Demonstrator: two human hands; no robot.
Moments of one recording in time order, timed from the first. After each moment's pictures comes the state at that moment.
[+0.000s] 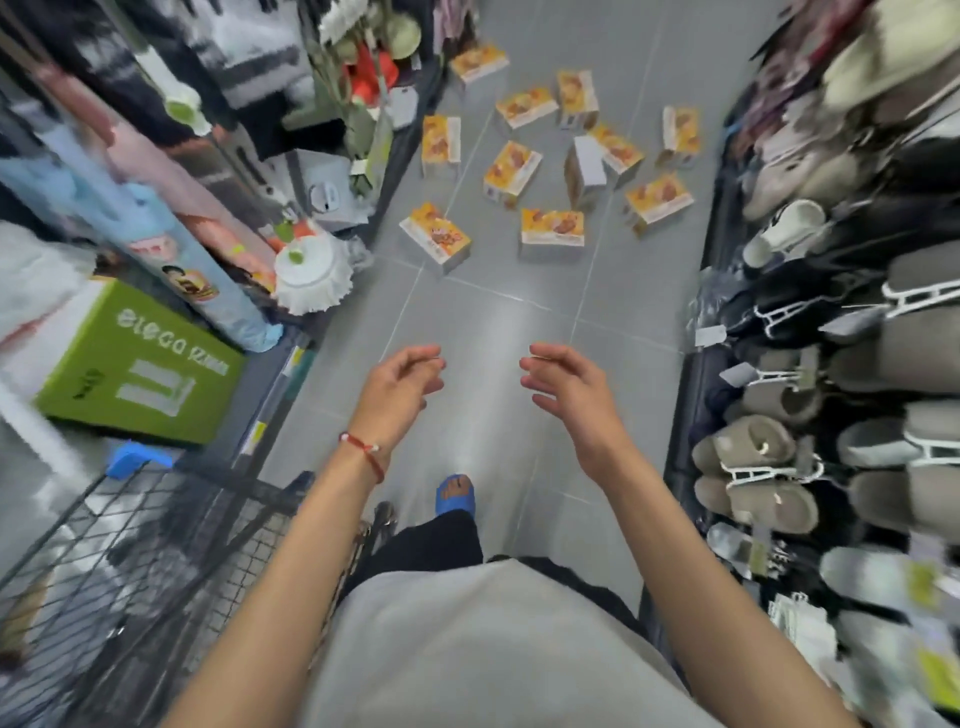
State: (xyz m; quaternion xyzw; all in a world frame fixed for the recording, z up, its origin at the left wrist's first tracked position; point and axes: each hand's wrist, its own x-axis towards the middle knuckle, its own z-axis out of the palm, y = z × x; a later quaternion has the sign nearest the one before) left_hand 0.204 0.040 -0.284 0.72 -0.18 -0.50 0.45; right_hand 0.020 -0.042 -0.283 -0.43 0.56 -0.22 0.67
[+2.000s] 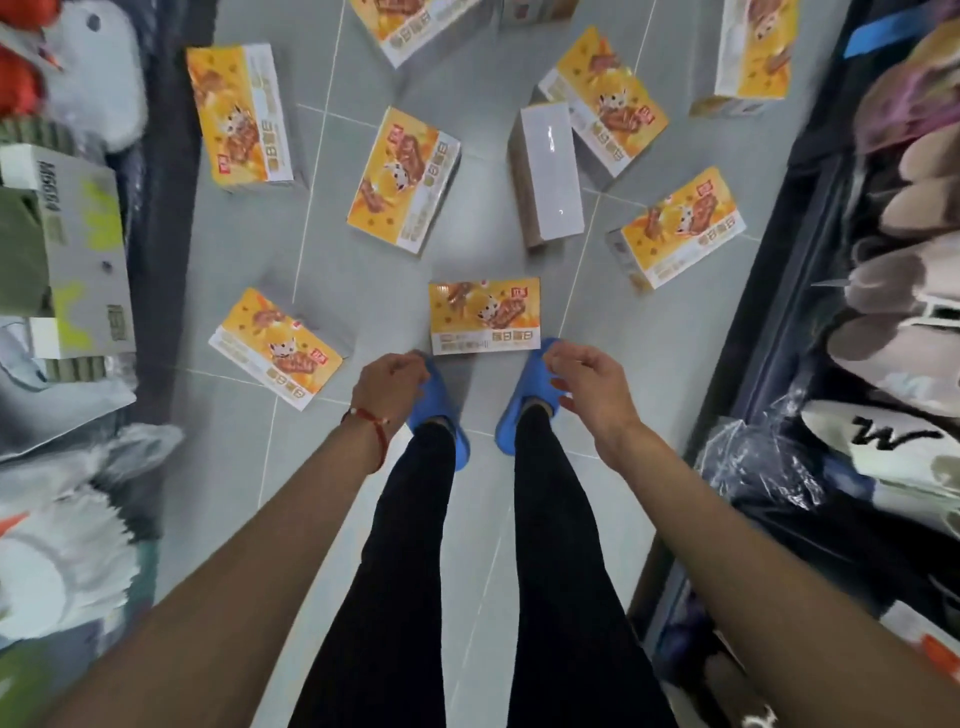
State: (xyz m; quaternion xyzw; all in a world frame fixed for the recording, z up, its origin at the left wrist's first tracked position) left_hand 0.328 -0.833 -0.649 0.78 -0.02 -0.60 0.18; right_hand 0.110 -0.902 -0.628 -0.29 0.74 -0.03 0.61
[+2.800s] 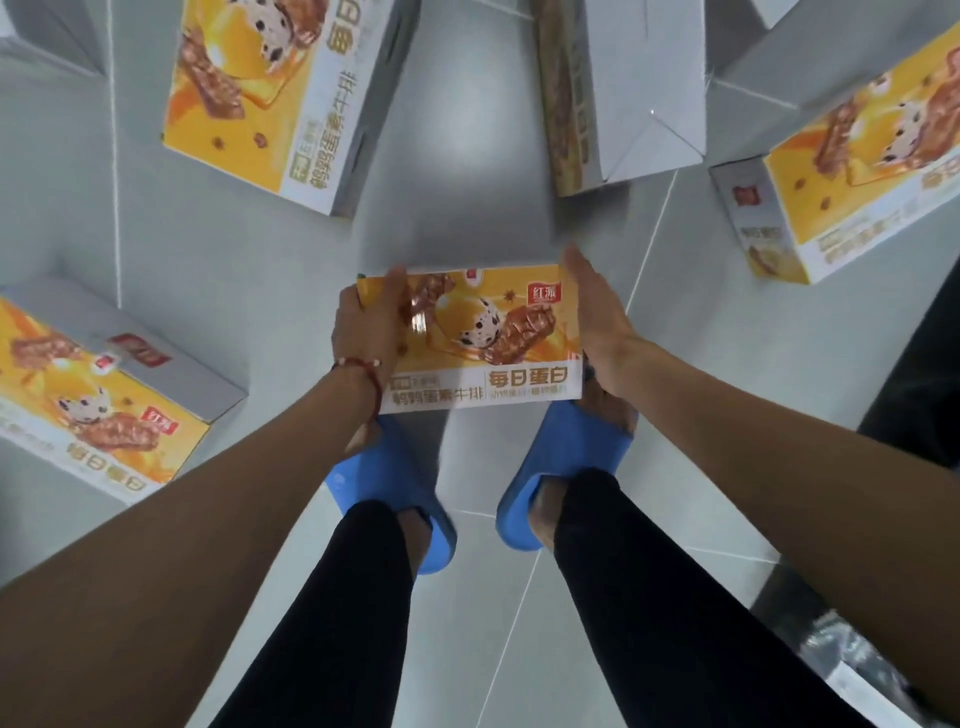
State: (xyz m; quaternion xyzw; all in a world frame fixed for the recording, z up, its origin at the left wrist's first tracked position) left_hand 0.303 -0.906 -1.033 0.84 0.00 -0.52 0.17; right_hand 0.101 -0.985 -1.050 -0.26 0.72 0.05 0.65
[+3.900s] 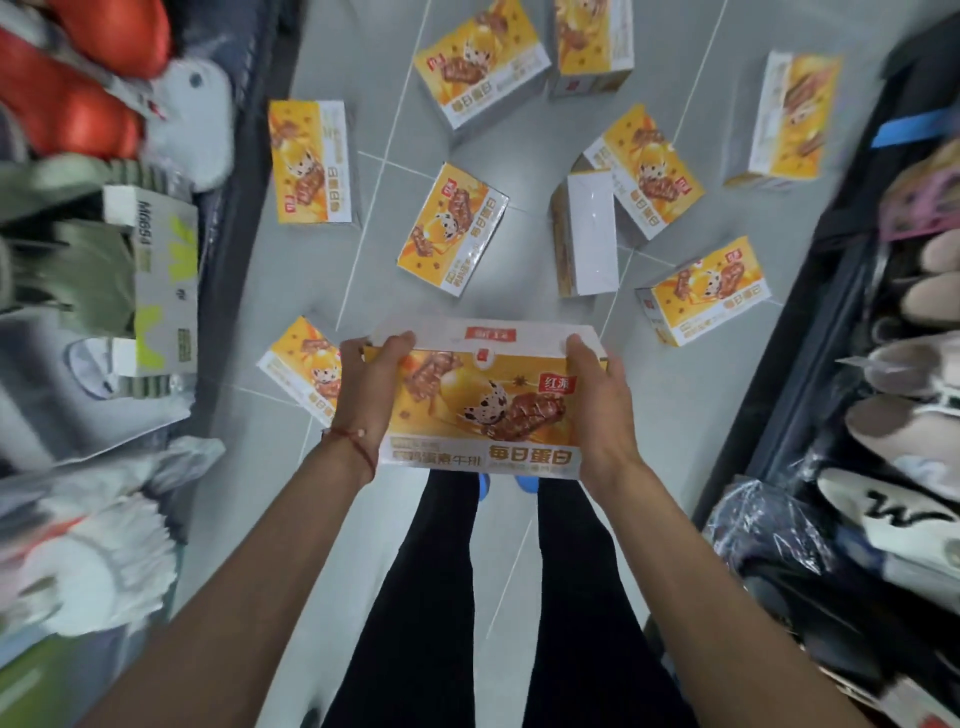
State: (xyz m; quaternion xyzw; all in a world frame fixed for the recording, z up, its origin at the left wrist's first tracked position) left_hand 0.398 -0.879 -0.611 0.78 0.07 -0.54 0.32; right_hand 0.196 -0.939 -0.605 -0.22 0.73 -0.12 0.64
